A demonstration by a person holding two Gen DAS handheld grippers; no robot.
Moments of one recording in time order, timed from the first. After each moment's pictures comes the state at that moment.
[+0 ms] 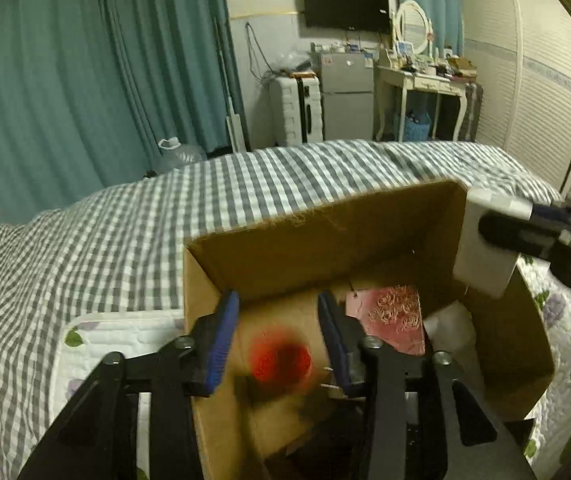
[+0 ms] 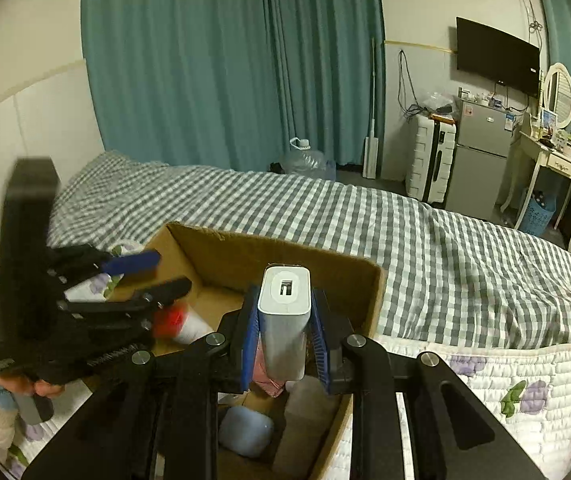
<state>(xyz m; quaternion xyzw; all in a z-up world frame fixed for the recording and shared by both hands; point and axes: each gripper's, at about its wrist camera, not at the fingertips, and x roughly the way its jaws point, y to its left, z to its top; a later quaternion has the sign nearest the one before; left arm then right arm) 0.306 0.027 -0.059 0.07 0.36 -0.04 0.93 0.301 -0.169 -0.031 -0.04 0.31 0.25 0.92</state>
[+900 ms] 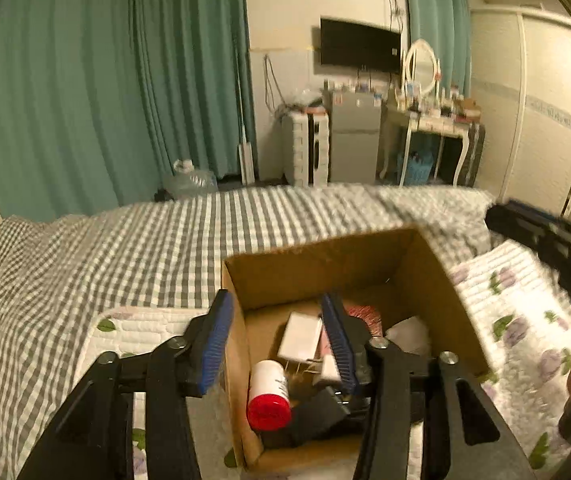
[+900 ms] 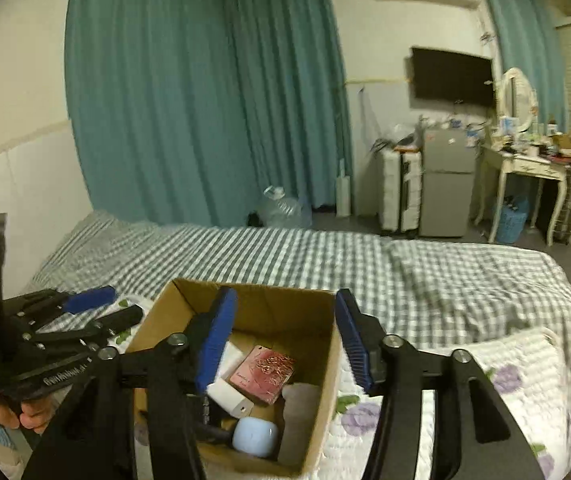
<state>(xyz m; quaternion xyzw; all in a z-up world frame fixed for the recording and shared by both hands) 0.233 0.032 0.001 0.04 0.30 -0.02 0.95 0.241 -0.214 0.023 0.03 0.23 0.19 0.95</state>
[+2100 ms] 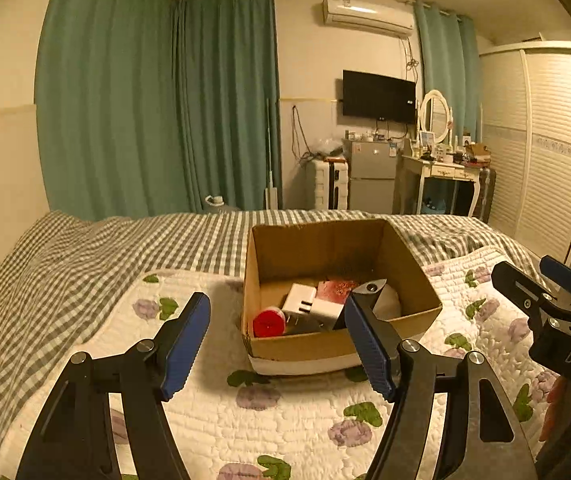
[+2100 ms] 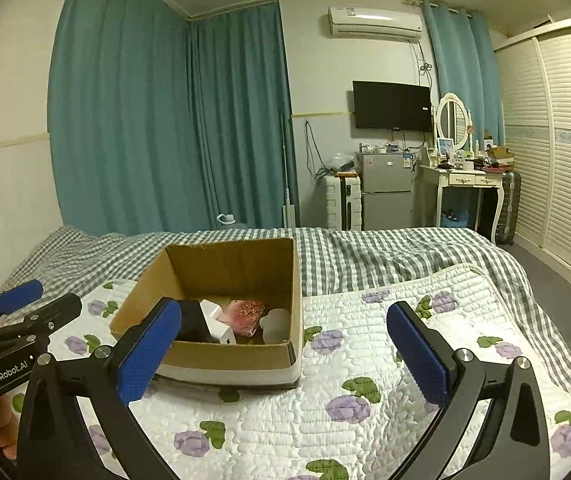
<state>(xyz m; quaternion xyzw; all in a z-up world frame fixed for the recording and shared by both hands) 0.095 0.027 -0.026 0.02 0.21 0.03 0.98 0.104 -0.217 -0.019 0.03 0.18 0.09 0.98</state>
